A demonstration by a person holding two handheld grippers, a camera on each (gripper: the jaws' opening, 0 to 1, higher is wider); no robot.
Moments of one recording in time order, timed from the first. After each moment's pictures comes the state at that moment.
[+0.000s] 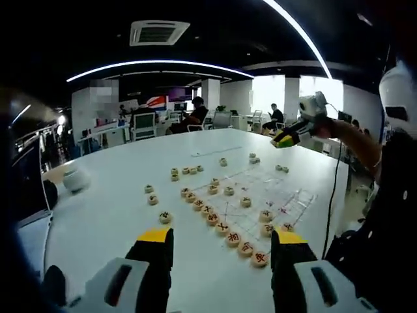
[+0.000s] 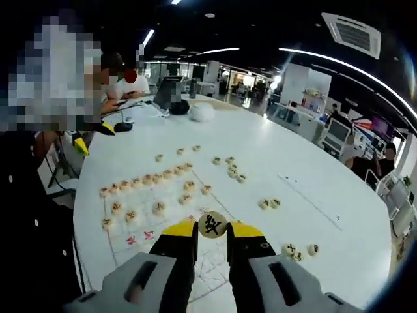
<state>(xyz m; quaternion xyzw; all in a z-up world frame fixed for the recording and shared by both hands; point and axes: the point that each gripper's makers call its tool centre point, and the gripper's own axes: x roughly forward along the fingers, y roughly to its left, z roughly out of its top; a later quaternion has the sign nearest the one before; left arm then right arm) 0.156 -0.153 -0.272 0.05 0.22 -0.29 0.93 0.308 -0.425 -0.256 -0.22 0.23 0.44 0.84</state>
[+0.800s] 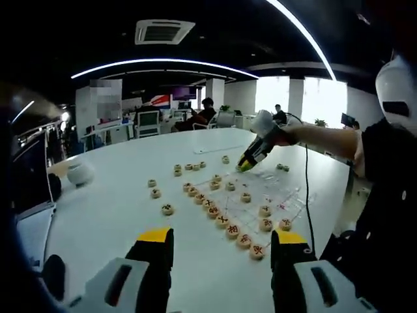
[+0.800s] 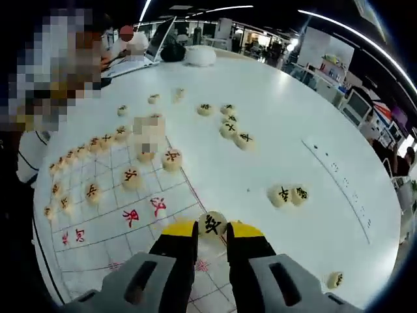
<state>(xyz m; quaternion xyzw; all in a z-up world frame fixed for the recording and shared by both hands) 0.142 -0.144 -0.276 0.04 0.23 -0.28 0.93 0.377 -0.388 -0.366 -0.27 0.35 0.44 0.78</state>
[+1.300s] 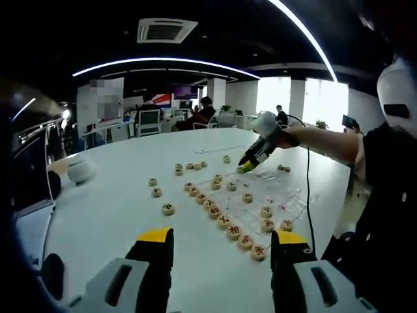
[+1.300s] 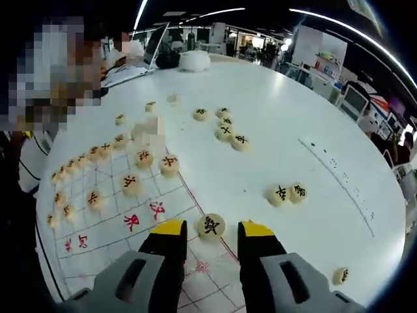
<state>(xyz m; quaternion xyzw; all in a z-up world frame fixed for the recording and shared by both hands) 0.146 -0.143 -0.276 0.03 0.23 -0.28 0.93 0.375 -0.397 -0.342 -0.21 0.33 0.43 0.81</state>
